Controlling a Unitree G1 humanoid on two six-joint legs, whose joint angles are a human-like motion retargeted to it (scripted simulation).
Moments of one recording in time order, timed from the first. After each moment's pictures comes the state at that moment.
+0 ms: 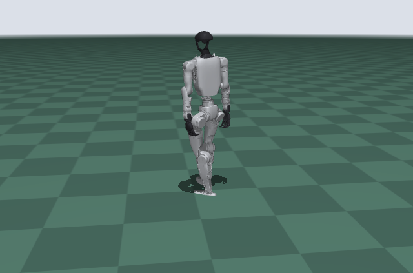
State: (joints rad) left arm 0.03 0.10 0.29 1.57 0.12 0.11 -0.18; right arm -0.03 -0.09 0.02 1.43 -0.36 0.12 0.25; waist -0.35 -0.01 -0.02; left_leg -0.03 -0.09 0.26 0.05 -0.29 0.18; right_leg -0.35 -0.09 -0.38 0.20 -0.05 -0.02
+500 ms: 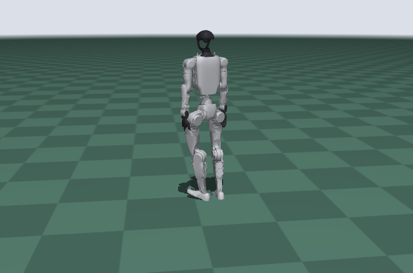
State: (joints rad) left arm 0.01 0.08 0.28 1.50 0.06 0.11 -0.20; right arm -0.05 -0.10 0.06 1.40 -0.41 0.11 0.27; waist -0.23 -0.02 -0.11; left_leg -0.10 -0.09 0.37 0.04 -0.33 0.13; right_leg -0.04 -0.11 -0.45 0.07 -0.03 0.05
